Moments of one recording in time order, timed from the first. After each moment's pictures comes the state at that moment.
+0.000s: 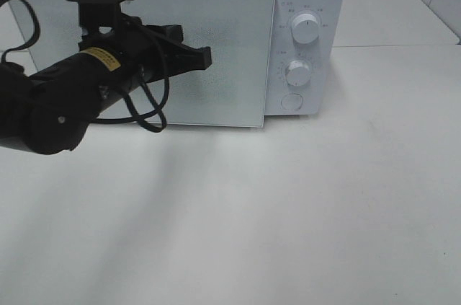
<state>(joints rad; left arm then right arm) -0.69 1.84 -0.82 -0.33 -0.79 0.07 0.04 0.00 -0.50 -0.14 0.97 0.12</state>
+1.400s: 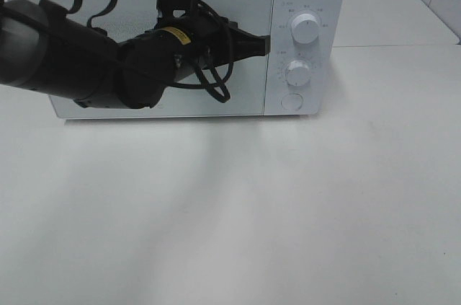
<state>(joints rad) -0.75 2.01 -1.15 -0.43 -0.55 0.16 0.04 0.00 -0.50 -0.14 0.97 0.12</state>
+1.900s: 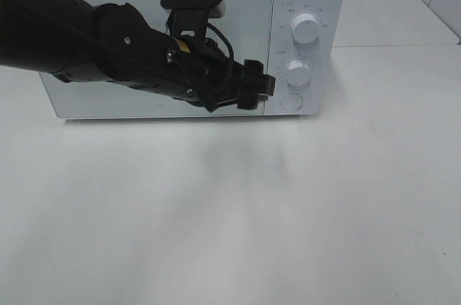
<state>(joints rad) -0.76 1.90 -1.15 -0.44 0.06 0.16 0.04 0.00 -0.50 -0.14 0.97 0.12</state>
